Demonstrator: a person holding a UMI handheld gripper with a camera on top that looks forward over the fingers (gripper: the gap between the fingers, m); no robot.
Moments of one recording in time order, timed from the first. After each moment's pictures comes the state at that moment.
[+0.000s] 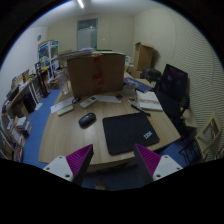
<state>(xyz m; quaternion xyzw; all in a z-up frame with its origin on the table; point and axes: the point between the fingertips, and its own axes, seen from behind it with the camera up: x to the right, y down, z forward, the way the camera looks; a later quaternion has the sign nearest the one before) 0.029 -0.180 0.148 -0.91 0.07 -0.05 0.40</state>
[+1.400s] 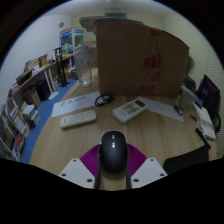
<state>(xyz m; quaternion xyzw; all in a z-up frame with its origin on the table) -0.111 0.105 -0.013 -0.92 -0.05 0.01 0.40</state>
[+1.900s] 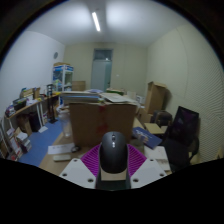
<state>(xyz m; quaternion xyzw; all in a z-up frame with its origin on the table) 0.058 0.036 0.276 -0.81 -0.02 -0.04 0.58</state>
